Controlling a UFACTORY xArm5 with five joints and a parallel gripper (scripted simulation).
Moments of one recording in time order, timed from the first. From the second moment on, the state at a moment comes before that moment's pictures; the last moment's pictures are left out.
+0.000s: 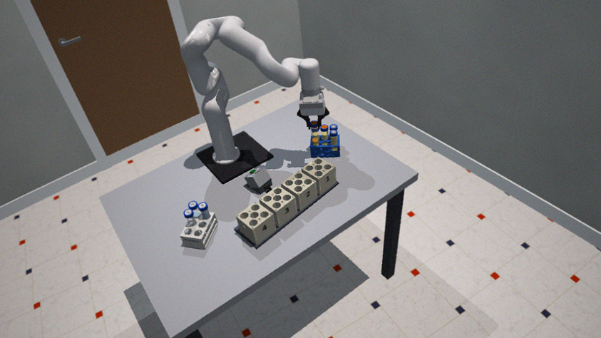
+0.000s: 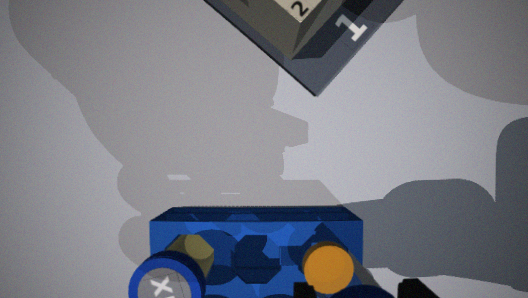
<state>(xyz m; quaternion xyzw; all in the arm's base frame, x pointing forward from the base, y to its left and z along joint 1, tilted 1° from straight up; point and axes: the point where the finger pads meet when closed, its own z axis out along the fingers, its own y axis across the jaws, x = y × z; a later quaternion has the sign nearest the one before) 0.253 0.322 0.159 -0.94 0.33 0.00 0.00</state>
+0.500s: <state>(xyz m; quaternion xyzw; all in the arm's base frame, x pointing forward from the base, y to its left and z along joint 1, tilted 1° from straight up) 0.253 0.322 0.146 -0.94 0.33 0.00 0.00</state>
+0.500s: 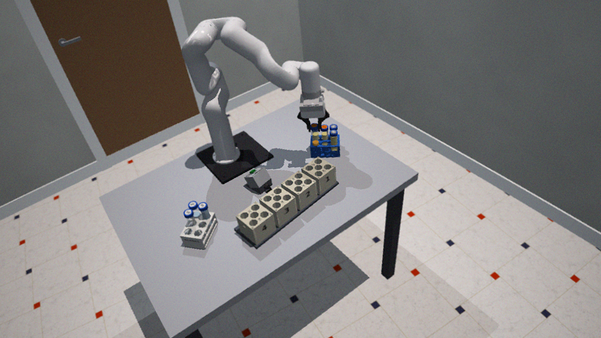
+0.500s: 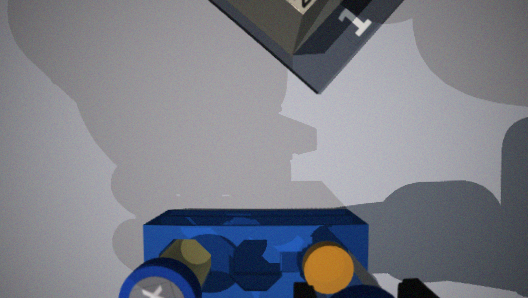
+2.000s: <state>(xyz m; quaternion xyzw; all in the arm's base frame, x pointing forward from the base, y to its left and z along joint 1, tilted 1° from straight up) 0.253 0.322 0.110 -0.94 0.33 0.00 0.00</state>
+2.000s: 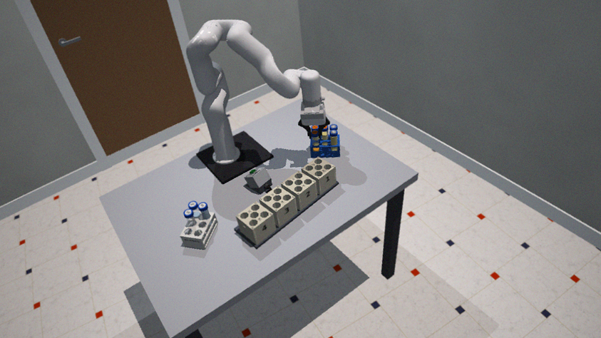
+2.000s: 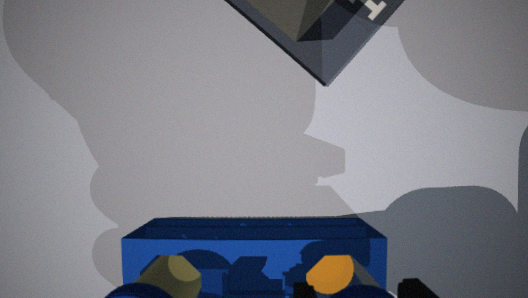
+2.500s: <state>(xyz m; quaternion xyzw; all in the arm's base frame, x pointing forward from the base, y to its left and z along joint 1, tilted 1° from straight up) 0.253 0.322 0.109 -0.94 0.33 0.00 0.00</state>
